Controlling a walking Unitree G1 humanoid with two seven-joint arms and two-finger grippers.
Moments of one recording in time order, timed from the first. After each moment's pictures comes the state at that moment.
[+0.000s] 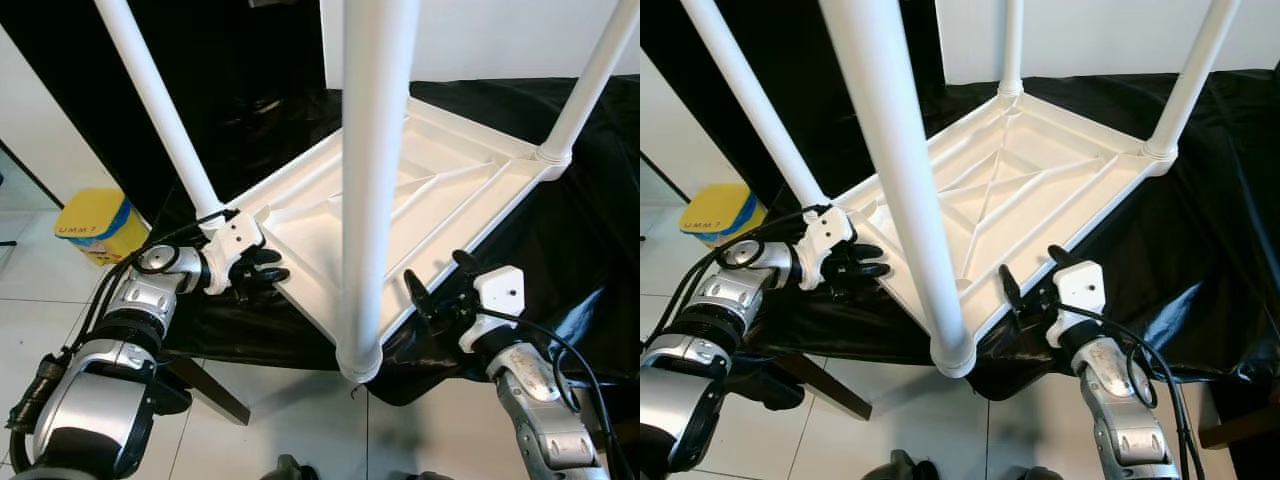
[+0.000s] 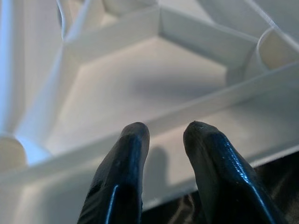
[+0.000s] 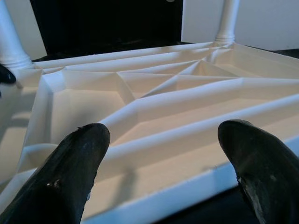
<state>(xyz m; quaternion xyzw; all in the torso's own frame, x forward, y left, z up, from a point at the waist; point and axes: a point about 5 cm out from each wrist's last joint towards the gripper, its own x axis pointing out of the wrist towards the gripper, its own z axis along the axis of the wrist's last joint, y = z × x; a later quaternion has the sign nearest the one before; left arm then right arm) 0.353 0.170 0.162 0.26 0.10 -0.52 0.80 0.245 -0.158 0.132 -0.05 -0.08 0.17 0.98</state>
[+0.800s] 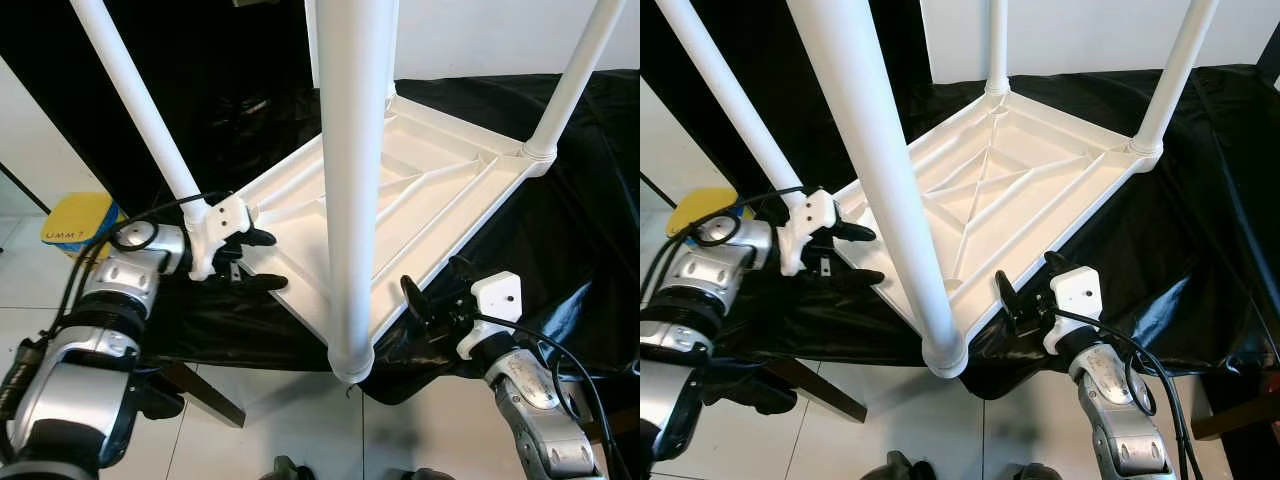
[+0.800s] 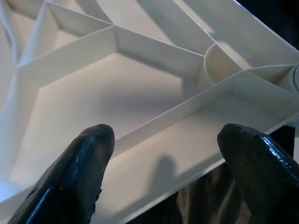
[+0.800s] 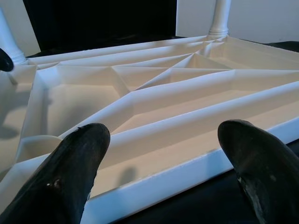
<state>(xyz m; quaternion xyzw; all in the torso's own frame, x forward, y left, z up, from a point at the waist) 0.353 0.170 0.176 0.26 0.13 -0.59 0.75 0.241 -0.157 0.130 -0.04 -0.08 0.17 0.98</state>
